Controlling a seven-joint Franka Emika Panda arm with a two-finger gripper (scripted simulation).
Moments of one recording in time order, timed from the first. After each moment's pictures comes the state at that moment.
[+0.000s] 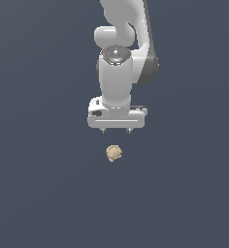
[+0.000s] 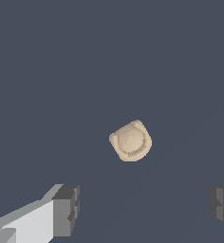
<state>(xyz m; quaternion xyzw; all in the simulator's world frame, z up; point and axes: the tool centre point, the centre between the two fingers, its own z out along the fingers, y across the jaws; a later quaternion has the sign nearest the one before) 0.012 0.008 0.198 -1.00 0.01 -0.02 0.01</state>
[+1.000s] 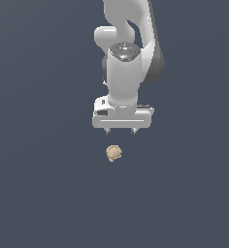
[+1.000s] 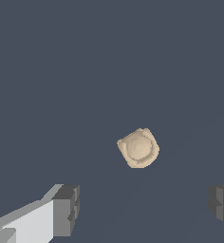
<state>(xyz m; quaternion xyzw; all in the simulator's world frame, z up) 0.022 0.025 0.206 -1.00 0.00 -0.03 0.00</state>
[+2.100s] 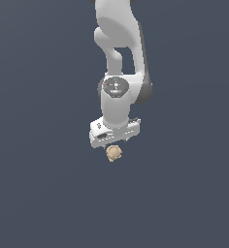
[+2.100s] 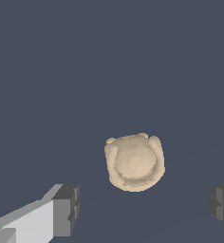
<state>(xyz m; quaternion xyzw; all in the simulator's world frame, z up) 0.027 0.003 0.126 -0.99 -0.17 -0.01 0.00</state>
